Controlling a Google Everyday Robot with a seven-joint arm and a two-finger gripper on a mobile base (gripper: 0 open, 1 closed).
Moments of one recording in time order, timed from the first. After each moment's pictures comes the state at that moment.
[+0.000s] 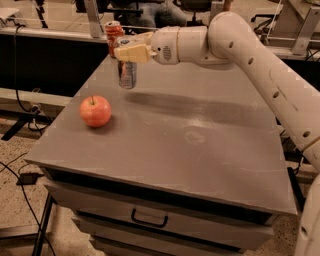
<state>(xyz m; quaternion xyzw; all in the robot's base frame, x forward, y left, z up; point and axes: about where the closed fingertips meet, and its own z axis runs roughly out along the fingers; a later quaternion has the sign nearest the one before) 0.694 0.082 0.968 -0.46 0.60 0.38 0.53</state>
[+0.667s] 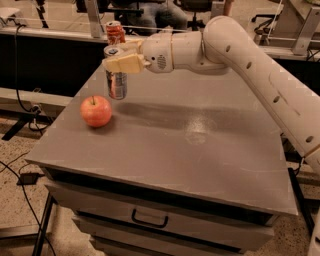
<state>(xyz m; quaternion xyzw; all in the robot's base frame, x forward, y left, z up) 0.644 0.102 0.967 -0.51 0.56 0.41 0.51</state>
